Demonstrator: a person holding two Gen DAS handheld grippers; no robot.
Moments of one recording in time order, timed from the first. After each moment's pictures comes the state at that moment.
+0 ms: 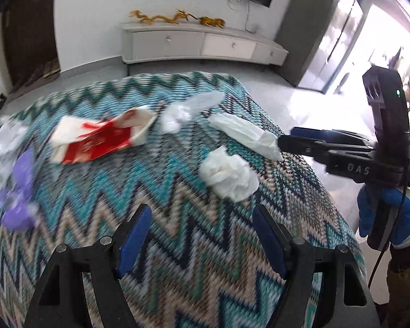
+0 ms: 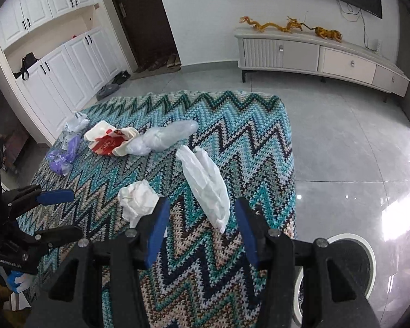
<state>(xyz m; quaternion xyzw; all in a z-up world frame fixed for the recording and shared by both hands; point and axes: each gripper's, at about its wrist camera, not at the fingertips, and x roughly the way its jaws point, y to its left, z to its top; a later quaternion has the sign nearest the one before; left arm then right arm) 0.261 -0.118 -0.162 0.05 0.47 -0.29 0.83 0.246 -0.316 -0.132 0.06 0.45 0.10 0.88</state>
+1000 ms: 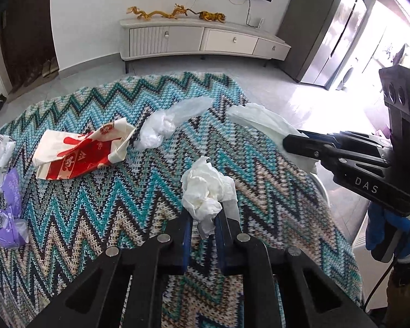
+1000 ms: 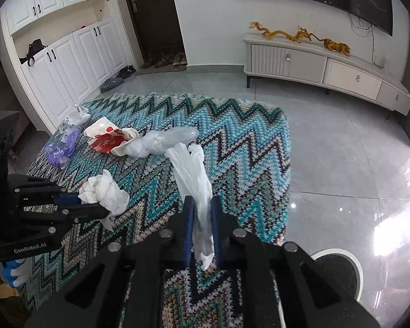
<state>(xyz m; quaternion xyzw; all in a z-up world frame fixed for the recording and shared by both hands) 0.256 -0.129 -0.144 0.05 0.48 -0.29 0.83 0.243 -0.318 -0.117 0.02 0.44 0.11 0.89</state>
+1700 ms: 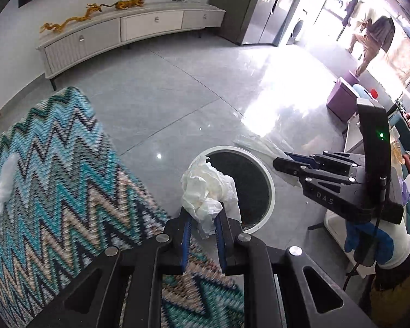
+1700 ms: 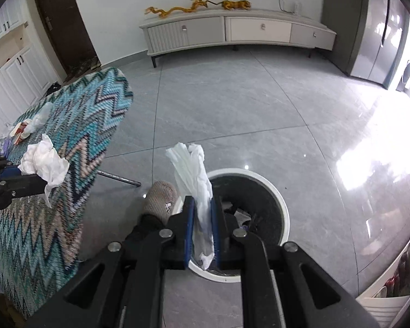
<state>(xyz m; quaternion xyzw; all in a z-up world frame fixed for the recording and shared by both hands) 0.196 -0.358 -0.150 0.15 0.50 -0.40 0.75 0.118 -0.530 -0.169 0.11 0.49 -0.08 0.86</state>
